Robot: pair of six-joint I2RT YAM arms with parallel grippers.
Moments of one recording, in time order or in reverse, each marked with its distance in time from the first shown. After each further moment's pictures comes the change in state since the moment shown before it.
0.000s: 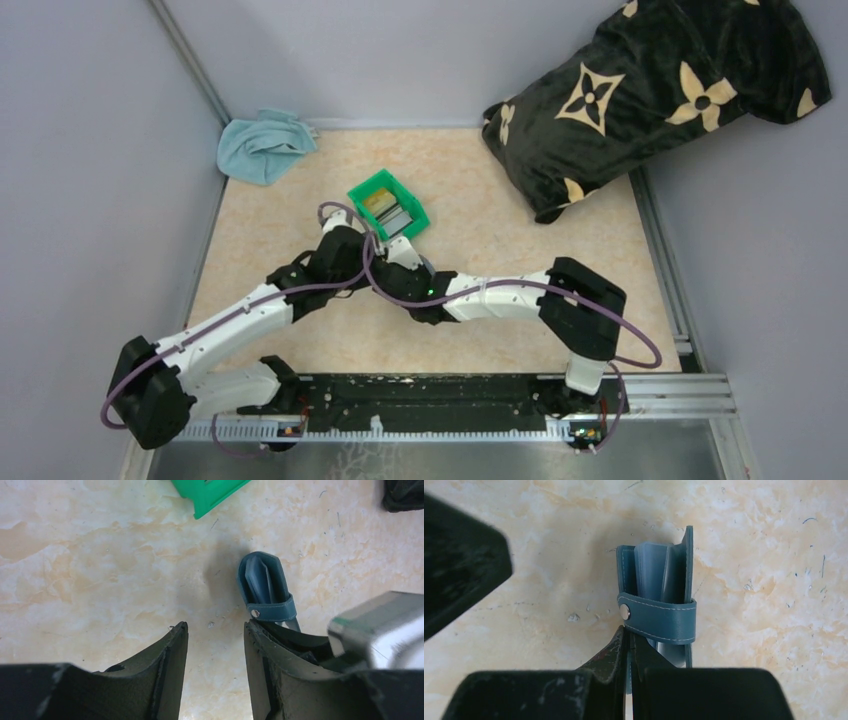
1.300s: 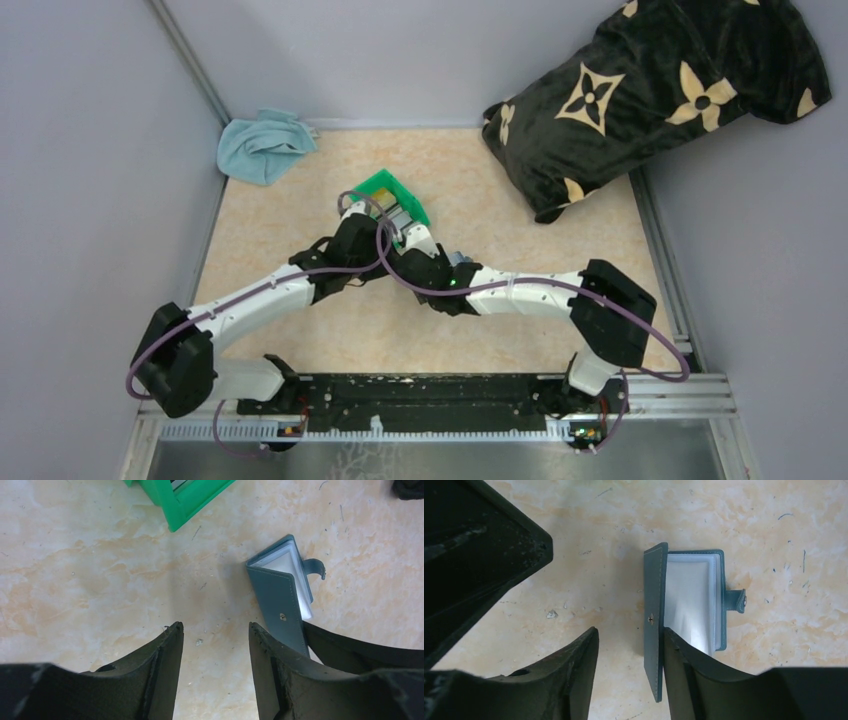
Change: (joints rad) left arm 0.018 0.197 0.076 0.103 0.080 0.036; right arm -0.069 -0.163 -0.085 0.004 -0.087 -0.016
